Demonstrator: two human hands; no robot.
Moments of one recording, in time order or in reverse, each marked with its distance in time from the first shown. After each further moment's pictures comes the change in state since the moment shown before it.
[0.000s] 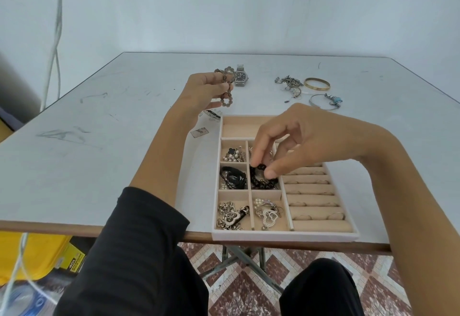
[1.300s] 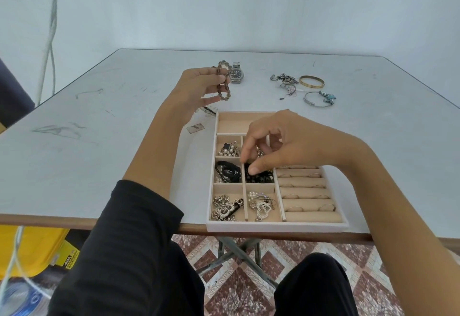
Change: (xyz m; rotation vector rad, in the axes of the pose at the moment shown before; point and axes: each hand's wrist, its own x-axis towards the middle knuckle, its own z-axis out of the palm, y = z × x) left_hand 0.001 0.002 -0.003 -0.161 -0.024 -0.030; right_hand 0.010 0.017 0.018 -0.113 0.108 -0.002
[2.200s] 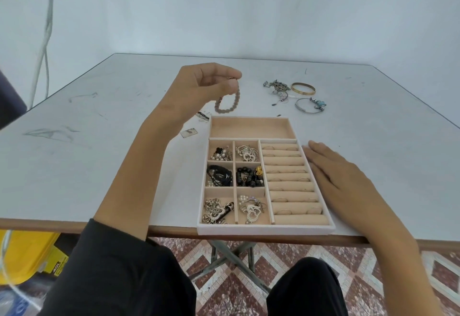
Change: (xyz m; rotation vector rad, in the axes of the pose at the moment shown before) left_hand -0.052 0.027 0.012 0.244 -0.092 0.294; right_hand -0.088 0.043 0.032 -0.360 0.452 0.493
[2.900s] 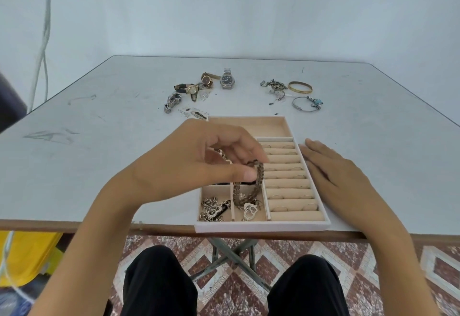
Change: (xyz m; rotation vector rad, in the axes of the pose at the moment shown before) left_hand -0.092 0.039 0.013 0.142 -0.403 0.071; right_hand -0.002 0.000 0.000 0.014 0.021 -0.014
